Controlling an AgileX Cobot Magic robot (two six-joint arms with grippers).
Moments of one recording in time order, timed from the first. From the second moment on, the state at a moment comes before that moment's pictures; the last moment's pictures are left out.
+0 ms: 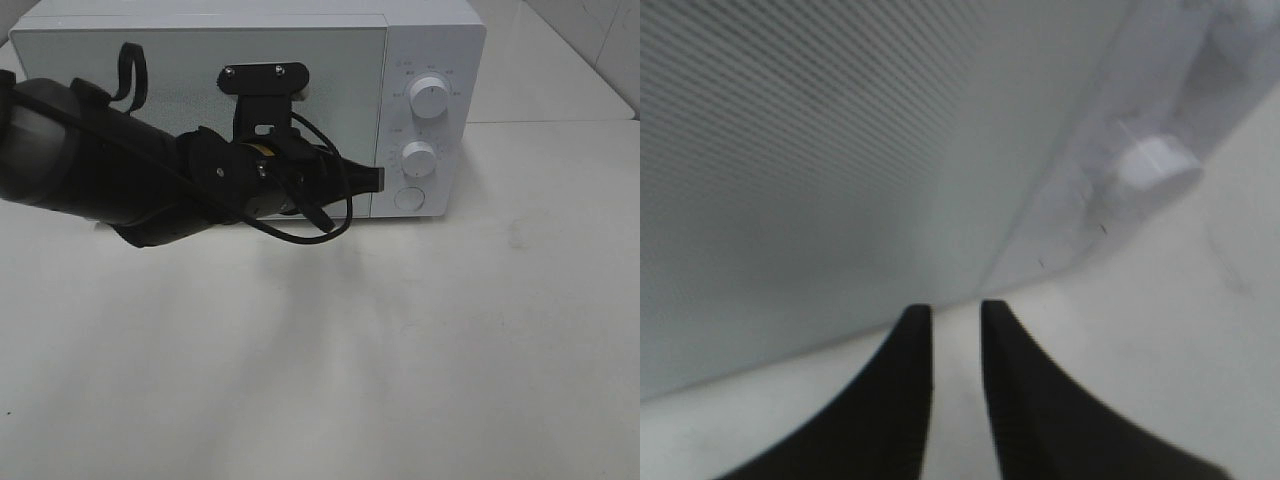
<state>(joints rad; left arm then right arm) -0.82 2.00 -1.12 -0.75 -0.35 0.41 0.06 0.00 -0.51 -0.12 1.04 0.13</state>
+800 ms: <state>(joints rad) -0.79 1.65 -1.12 -0.29 0.71 0.32 0.06 0.00 -0.51 -0.12 1.04 0.13</state>
